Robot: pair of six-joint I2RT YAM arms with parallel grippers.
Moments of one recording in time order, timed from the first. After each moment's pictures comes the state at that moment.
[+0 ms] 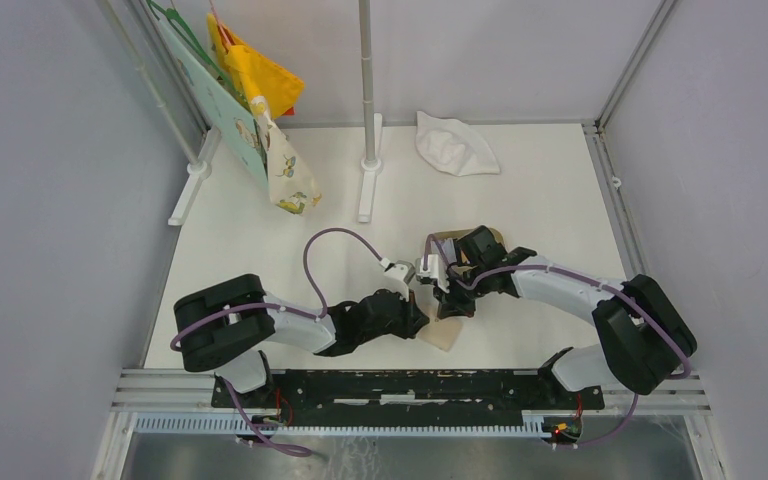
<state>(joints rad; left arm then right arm) -1.18 1.59 0.48 0.59 -0.19 -0.76 0.62 1.41 0.68 -0.42 -0.69 -0.68</state>
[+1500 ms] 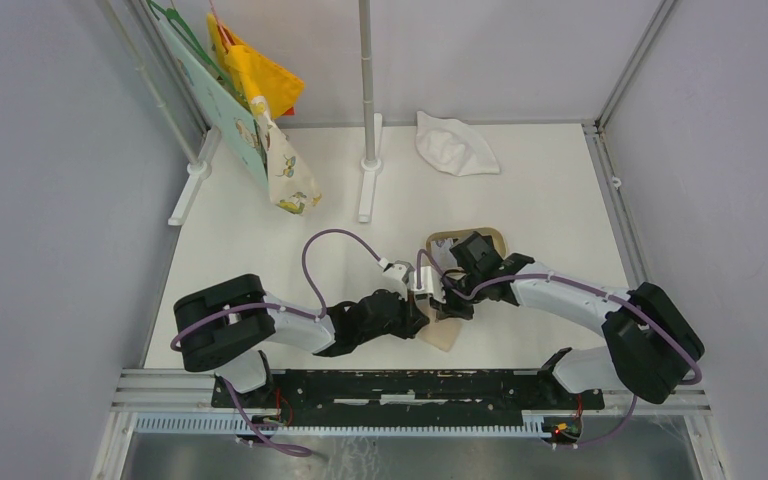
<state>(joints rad) -1.17 1.59 0.47 0.61 -0.18 -0.78 0.70 1.36 0.68 -0.42 -0.58 -0.76</state>
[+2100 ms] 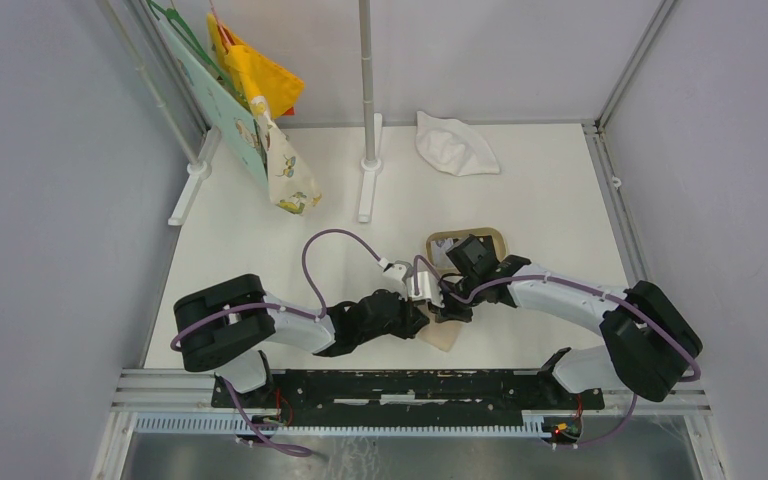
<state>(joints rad) -1.17 1.59 0.47 0.61 -0.18 -0.78 0.73 1.37 0.67 -0.43 -0.57 -0.79</state>
